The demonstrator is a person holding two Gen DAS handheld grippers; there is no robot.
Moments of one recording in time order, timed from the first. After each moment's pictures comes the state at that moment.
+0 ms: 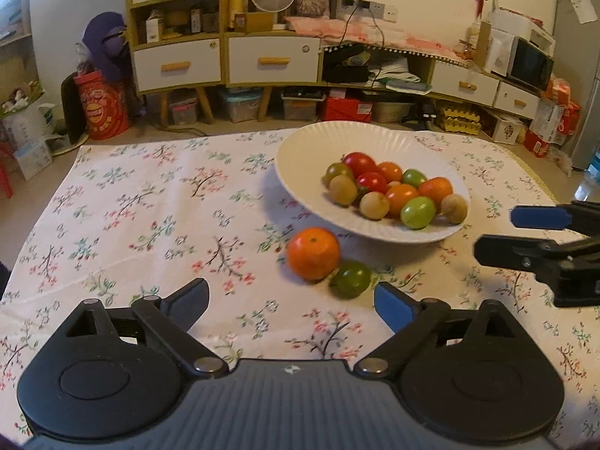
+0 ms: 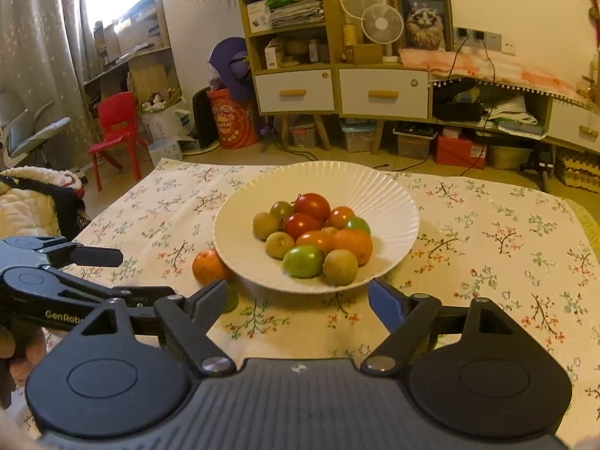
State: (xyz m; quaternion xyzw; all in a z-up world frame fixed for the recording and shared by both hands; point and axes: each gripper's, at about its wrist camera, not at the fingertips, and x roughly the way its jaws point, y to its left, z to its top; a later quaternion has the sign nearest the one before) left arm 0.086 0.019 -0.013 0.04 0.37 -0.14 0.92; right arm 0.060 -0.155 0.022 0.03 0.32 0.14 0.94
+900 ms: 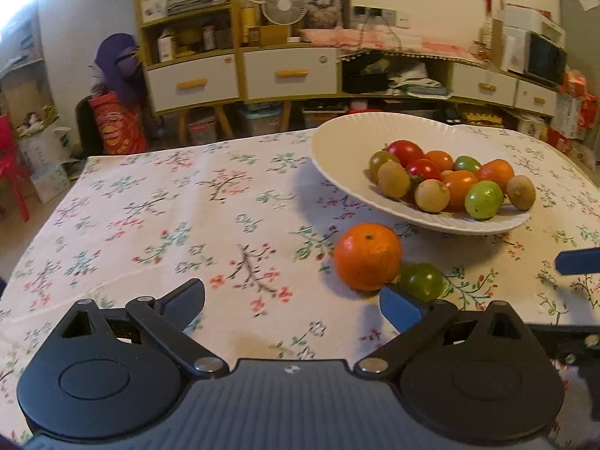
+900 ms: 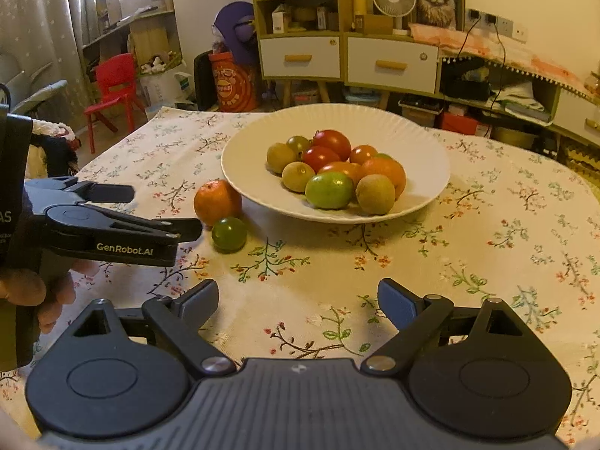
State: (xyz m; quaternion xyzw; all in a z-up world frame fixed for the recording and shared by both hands) left arm 0.110 0.019 -0.051 0.07 0.32 -0.12 0.94; right arm 0.052 -0.127 -0.018 0.00 0.36 0.13 0.93
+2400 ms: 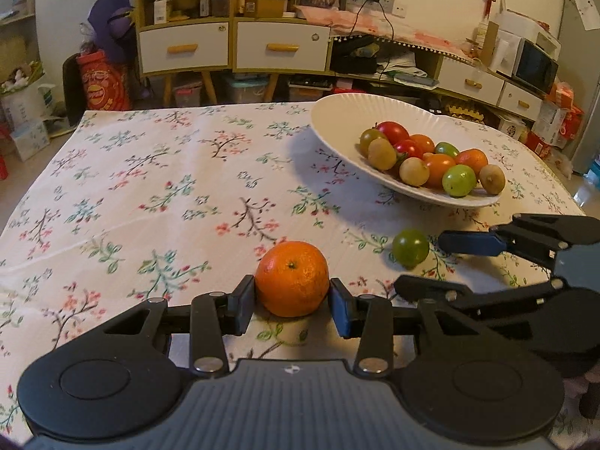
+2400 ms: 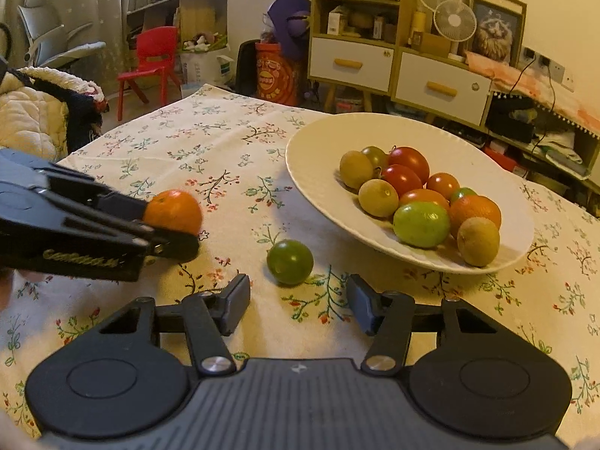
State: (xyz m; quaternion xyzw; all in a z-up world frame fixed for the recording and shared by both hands) left arm 0.092 0.048 -0.045 0.02 0.38 -0.14 0.92; right arm 0.070 -0.078 -0.027 -0.08 0.33 0.18 0.92
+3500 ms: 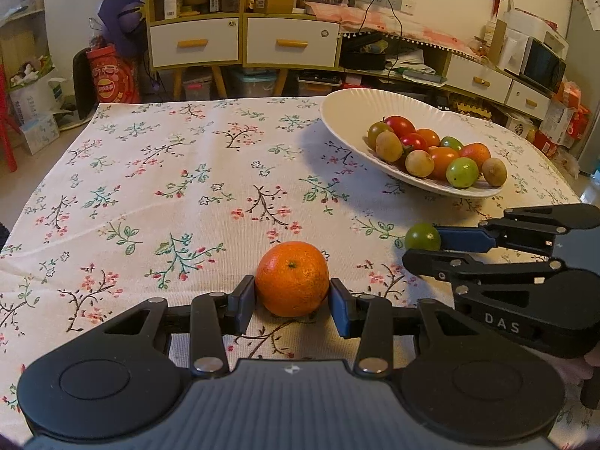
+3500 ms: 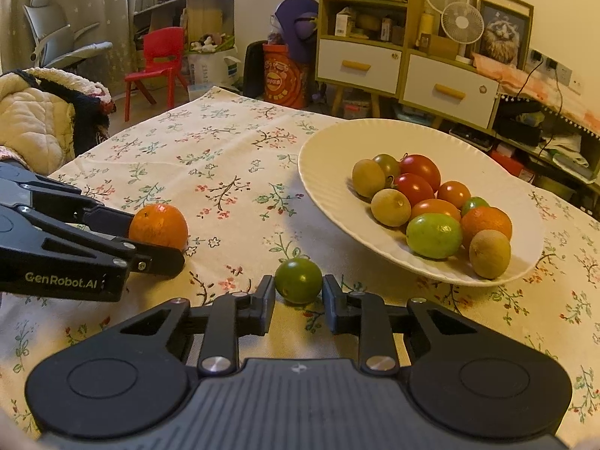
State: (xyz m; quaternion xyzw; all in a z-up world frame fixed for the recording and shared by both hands) left arm 0.083 0.052 -0.042 0.02 0.38 -0.13 0.91; right arm 0.071 -0.072 -0.023 -0.08 0.34 0.18 0.92
